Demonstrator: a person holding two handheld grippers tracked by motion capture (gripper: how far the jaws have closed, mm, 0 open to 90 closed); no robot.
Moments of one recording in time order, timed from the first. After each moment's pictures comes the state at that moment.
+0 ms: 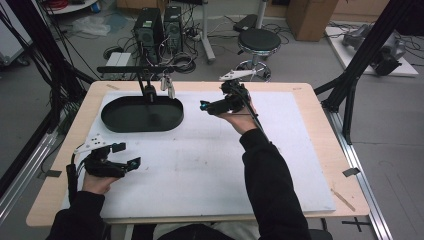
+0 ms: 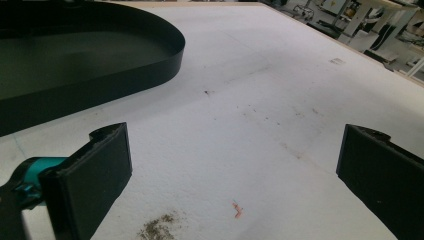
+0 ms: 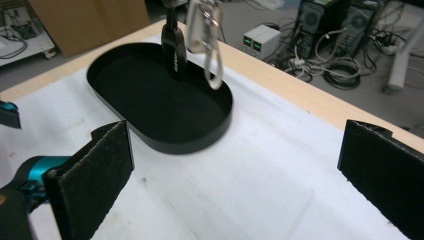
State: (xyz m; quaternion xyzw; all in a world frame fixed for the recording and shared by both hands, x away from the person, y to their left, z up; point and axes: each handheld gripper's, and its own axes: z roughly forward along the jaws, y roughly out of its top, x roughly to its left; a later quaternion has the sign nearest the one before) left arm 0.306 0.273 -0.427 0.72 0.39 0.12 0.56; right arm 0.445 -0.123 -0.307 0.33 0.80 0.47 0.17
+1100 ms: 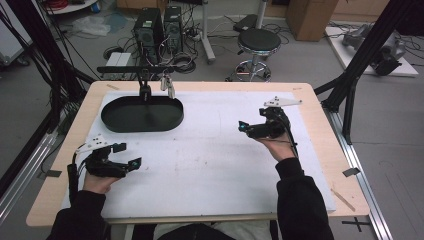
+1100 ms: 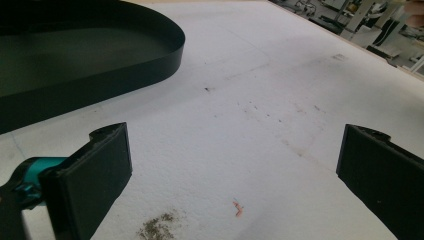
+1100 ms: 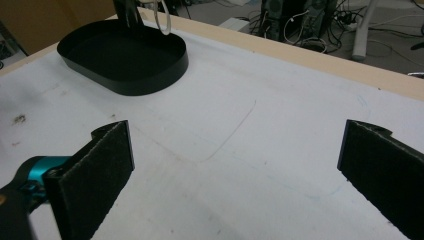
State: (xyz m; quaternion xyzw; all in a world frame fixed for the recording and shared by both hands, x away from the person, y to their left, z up) left arm 0.307 0.271 -0.427 0.73 0.39 0.12 0.55; right arm 0.391 -0.230 -0.349 0.39 0.77 0.48 0.18
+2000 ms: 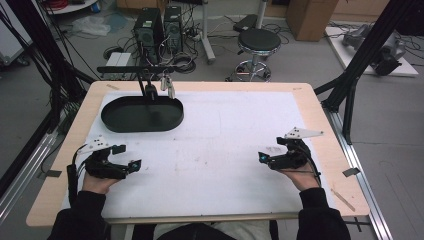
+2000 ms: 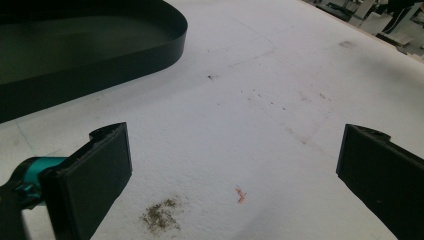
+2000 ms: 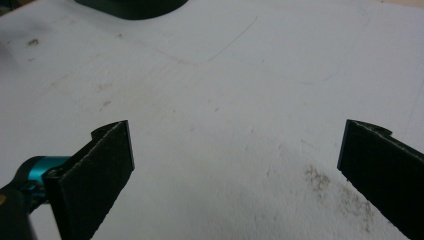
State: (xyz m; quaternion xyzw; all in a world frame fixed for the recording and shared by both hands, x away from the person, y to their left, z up) left arm 0.304 0.271 -0.428 0.74 0.39 0.13 0.53; right arm 0.330 -0.289 -0.395 0.39 0.79 0.45 0.14
